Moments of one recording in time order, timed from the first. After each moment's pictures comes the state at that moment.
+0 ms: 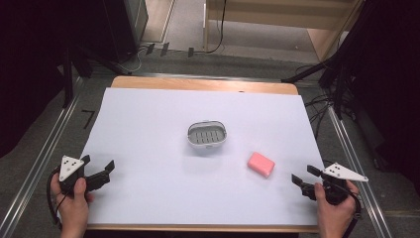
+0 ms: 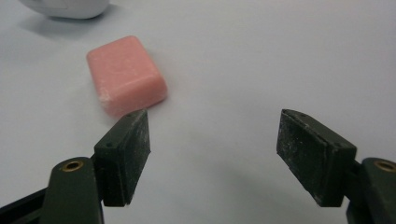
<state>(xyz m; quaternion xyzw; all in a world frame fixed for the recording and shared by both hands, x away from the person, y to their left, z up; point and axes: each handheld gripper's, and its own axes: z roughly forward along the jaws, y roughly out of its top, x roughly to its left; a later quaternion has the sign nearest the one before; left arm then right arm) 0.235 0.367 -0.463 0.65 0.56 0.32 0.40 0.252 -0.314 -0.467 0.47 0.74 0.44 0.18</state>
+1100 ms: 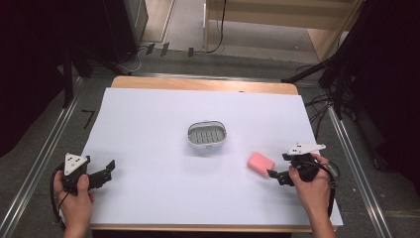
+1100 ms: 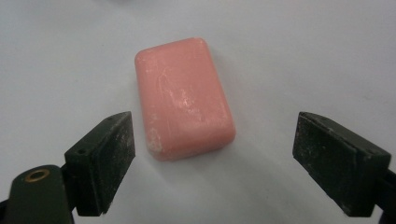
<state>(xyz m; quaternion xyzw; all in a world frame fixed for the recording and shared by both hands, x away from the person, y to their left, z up) 0.243 0.364 -0.464 0.65 0.59 0.31 0.36 0.310 -0.249 -0.449 0.38 0.85 0.36 0.10</state>
